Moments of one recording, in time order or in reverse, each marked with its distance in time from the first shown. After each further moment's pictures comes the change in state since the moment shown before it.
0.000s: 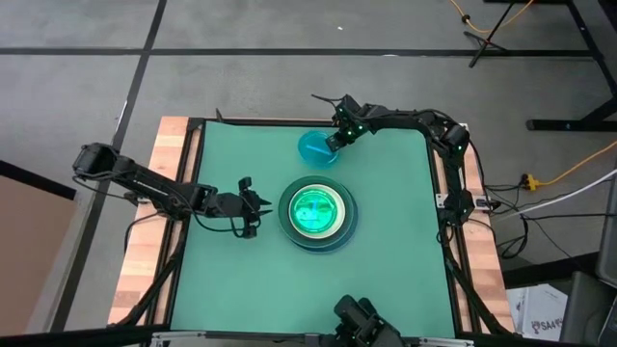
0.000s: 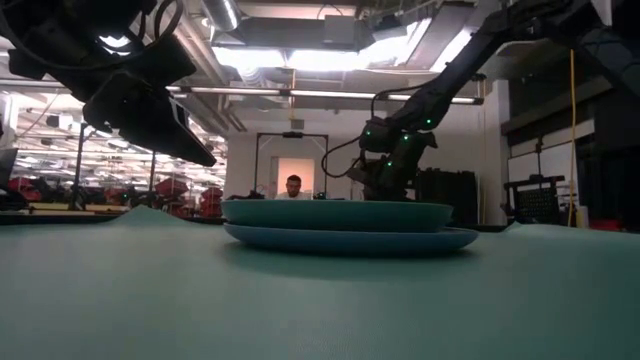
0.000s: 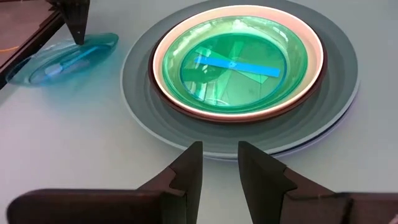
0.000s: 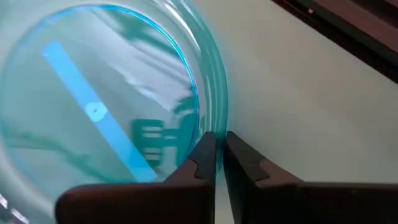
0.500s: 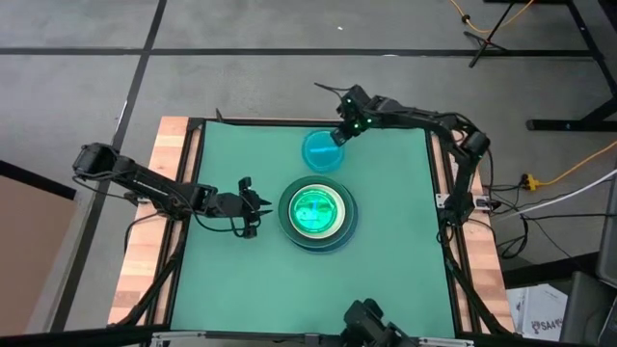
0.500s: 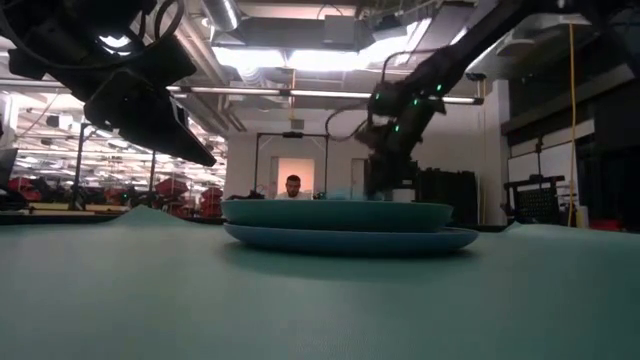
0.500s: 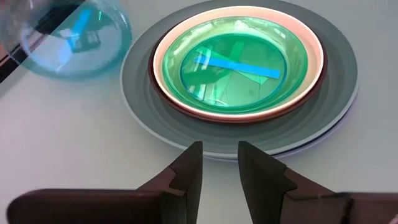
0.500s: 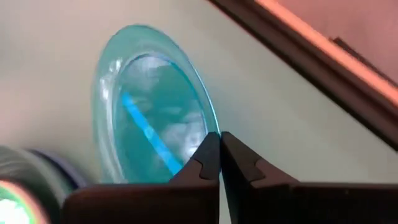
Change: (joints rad) left arm 0.000 0.000 0.000 0.000 0.001 -0.023; right arm 0.002 -0.191 -0.004 -0.082 0.004 -0.051
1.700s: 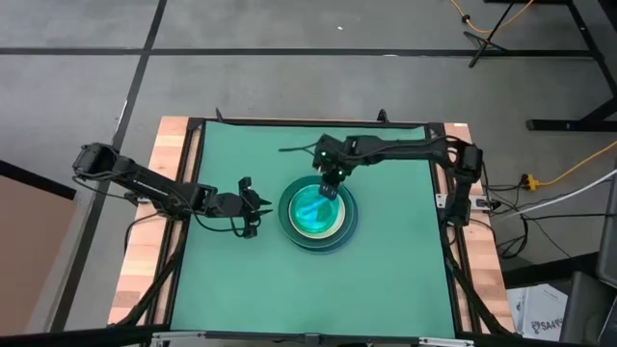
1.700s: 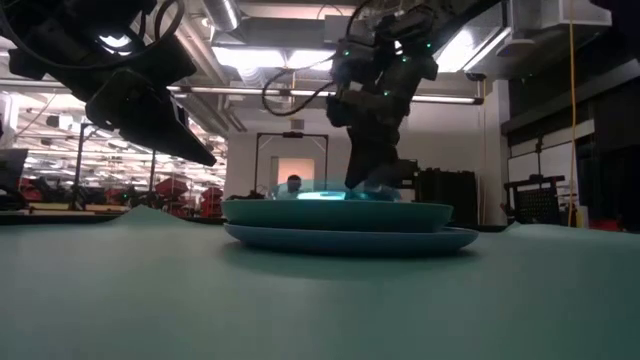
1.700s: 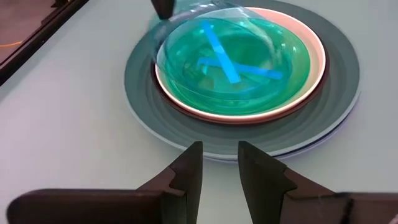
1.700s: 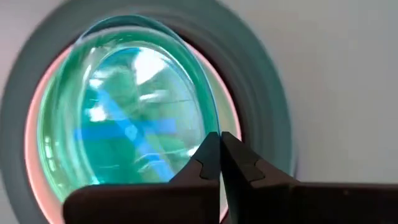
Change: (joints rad) left arm 0.001 0.000 0.000 0.003 -0.006 0.000; right arm 0.422 -0.025 0.002 -0.139 0.014 -0.057
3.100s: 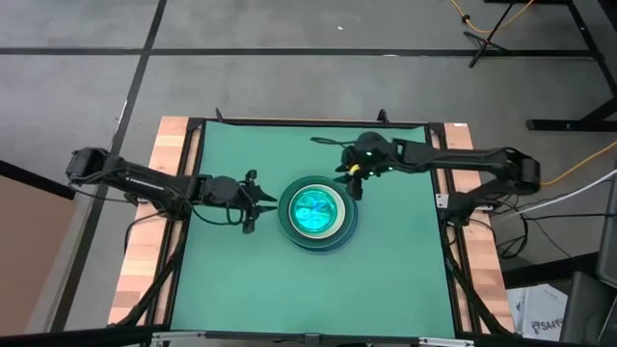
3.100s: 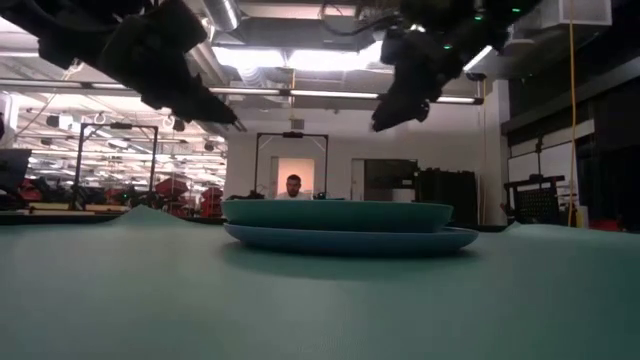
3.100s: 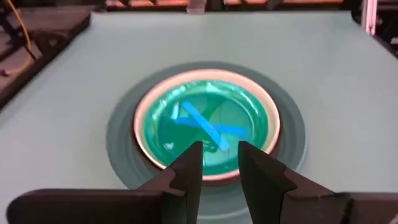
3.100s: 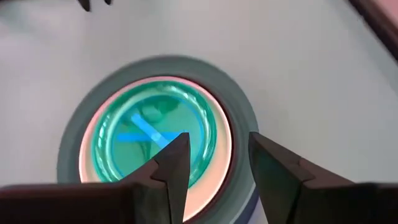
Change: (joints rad) left arm 0.119 -0.086 0.051 0.042 0.251 0.112; right arm 0.022 -0.456 -0.364 0.294 0.053 -0.083
